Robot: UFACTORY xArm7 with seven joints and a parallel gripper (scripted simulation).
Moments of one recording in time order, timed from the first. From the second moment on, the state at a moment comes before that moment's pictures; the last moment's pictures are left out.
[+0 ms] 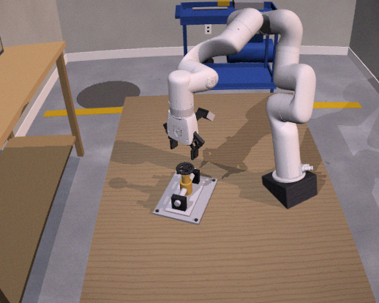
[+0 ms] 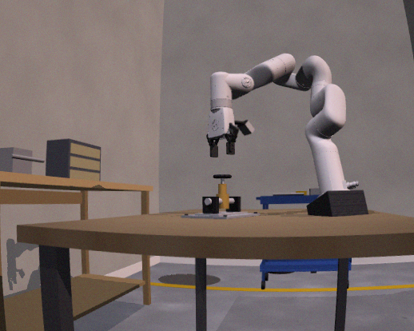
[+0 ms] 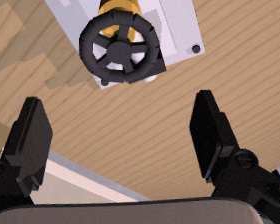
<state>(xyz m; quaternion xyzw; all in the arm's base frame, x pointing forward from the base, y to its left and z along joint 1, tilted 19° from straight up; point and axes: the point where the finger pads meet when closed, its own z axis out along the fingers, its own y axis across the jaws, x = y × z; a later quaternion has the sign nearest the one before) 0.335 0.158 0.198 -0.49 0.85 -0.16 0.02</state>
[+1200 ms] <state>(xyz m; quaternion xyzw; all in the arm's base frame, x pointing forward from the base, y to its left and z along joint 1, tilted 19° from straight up) 0.339 0.152 0.176 -0.49 0.86 -0.16 0.02</state>
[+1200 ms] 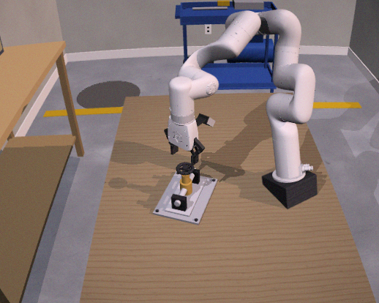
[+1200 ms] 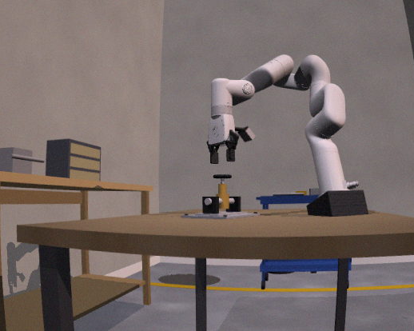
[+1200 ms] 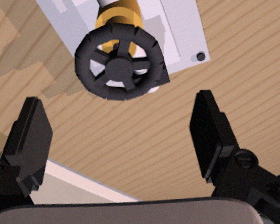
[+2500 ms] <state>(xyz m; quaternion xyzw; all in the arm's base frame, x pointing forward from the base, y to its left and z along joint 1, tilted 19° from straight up) 0.344 0.146 0.154 -0.49 0.86 -0.16 0.02</state>
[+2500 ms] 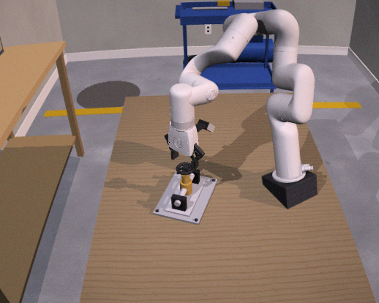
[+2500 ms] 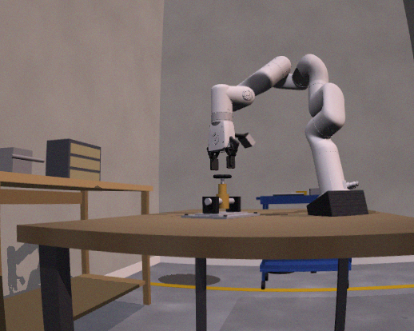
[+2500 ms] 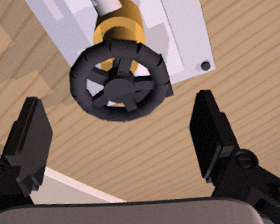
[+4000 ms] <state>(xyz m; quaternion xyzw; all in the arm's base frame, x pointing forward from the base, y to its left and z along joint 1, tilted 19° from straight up) 0.348 0.140 0.131 -0.49 0.86 -0.16 0.02</state>
